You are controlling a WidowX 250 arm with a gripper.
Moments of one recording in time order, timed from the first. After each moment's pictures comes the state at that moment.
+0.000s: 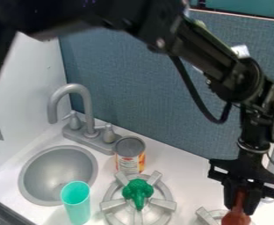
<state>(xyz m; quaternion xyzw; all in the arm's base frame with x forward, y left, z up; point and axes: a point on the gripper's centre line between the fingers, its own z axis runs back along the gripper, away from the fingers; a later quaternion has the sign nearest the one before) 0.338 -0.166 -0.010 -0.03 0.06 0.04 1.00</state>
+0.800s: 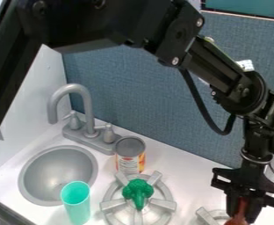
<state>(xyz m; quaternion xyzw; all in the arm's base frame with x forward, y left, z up) 0.340 -0.174 -0.024 -0.04 0.06 0.03 1.00</state>
